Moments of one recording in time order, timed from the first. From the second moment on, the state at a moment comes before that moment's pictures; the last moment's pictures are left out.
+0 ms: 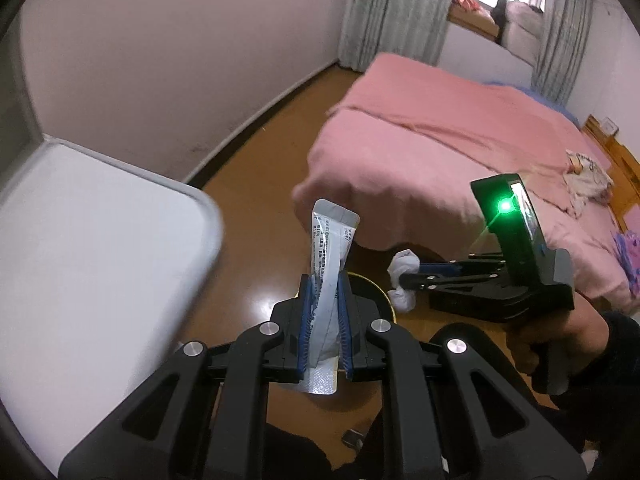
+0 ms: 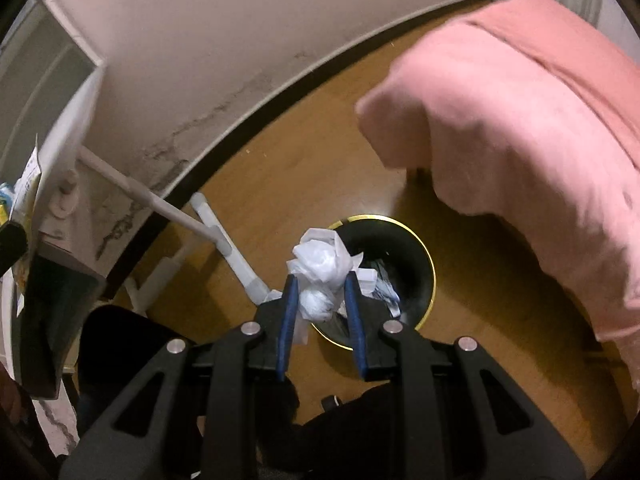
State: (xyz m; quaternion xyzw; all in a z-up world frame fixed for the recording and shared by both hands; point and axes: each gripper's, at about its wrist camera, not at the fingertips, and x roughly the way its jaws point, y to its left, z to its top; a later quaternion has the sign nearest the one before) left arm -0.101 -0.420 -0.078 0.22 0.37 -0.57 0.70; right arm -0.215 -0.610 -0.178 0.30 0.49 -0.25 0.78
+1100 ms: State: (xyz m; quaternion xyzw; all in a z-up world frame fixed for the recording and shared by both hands) left arm -0.142 -0.527 -0.156 0.25 0.43 -0.59 0.63; right arm -0.270 -0.644 -0.158 0.34 0.43 -0.31 0.78
